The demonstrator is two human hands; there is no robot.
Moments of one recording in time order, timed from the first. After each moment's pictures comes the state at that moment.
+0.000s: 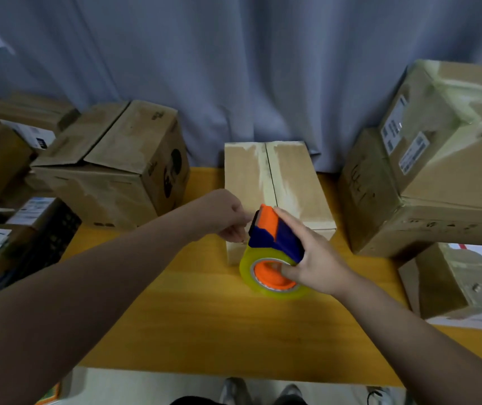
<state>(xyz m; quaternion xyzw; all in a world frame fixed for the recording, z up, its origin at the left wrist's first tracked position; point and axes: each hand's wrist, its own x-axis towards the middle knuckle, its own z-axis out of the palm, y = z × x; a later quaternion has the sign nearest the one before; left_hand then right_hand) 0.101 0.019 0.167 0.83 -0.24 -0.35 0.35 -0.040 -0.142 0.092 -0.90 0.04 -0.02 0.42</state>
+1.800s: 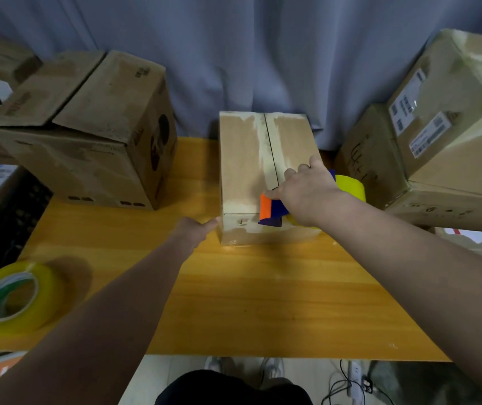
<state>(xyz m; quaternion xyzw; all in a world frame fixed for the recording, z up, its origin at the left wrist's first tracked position) 0.130 0.055 0.005 0.83 0.04 -0.35 0.42 0.044 -0.117 0.164 -0.92 0.02 0.25 -0.30</state>
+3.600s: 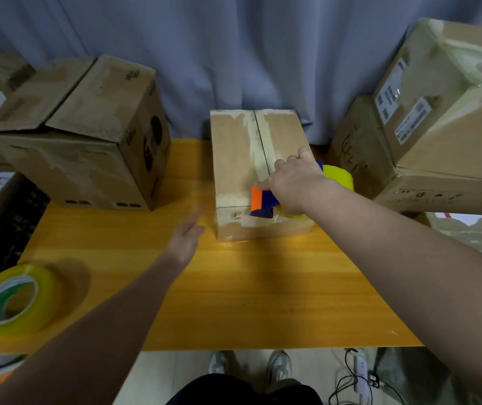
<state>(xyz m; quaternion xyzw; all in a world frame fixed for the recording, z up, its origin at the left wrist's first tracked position) 0.095 0.074 0.012 0.82 -0.14 -0.24 0.51 0.041 -0.116 0.161 -0.94 0.04 0.23 -0.26</state>
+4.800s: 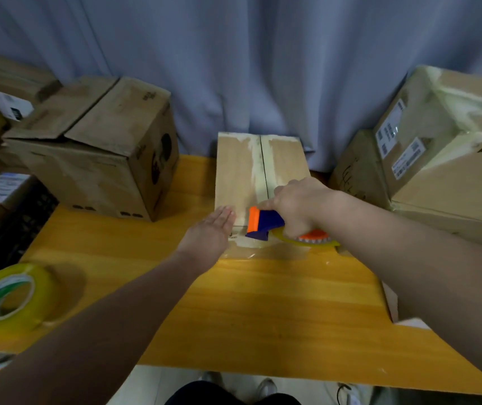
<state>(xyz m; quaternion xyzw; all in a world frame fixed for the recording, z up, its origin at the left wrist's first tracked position) 0.094 0.025 0.043 0.90 -0.43 -0.03 -0.04 0.042 -0.143 0.180 -0.94 -0.07 0.27 -0.21</state>
